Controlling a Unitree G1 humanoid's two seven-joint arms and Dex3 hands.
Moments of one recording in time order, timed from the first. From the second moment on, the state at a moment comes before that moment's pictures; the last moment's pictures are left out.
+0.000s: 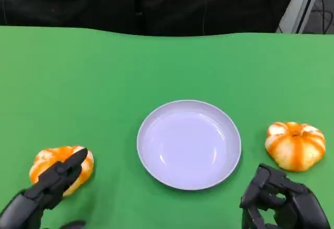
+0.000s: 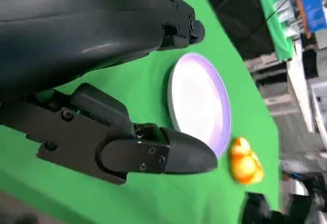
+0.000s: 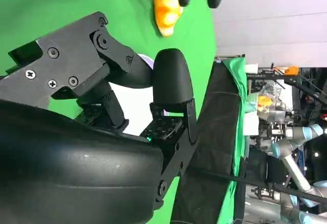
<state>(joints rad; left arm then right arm) 0.29 0.21 0.17 0.08 -0.07 -0.43 -0.57 0.30 0.00 0.12 0.03 0.10 -0.47 0.25</state>
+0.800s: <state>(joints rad) 0.29 0.32 0.10 -0.04 0.64 -0.53 0.00 0.29 0.00 0.12 0.03 0.09 -0.46 0.25</state>
